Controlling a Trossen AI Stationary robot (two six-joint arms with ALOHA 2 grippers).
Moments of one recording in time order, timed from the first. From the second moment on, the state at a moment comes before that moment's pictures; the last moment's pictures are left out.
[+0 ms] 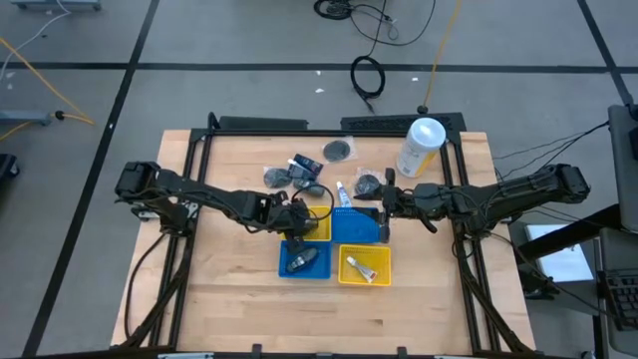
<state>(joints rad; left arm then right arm) -0.11 1.61 1.08 -0.49 -0.21 -0.41 0.14 1.08 0.73 0.15 0.29 -0.01</state>
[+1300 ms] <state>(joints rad) 0.29 1.60 1.08 -0.41 -0.08 0.11 0.14 1.08 0.73 0.13 0.29 0.00</state>
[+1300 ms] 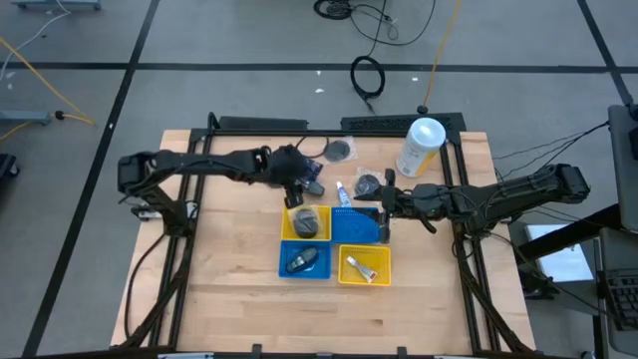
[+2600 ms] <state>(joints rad) 0.35 1.90 1.08 -0.21 0.05 0.34 0.12 1.08 0.64 0.24 0.29 -0.02</state>
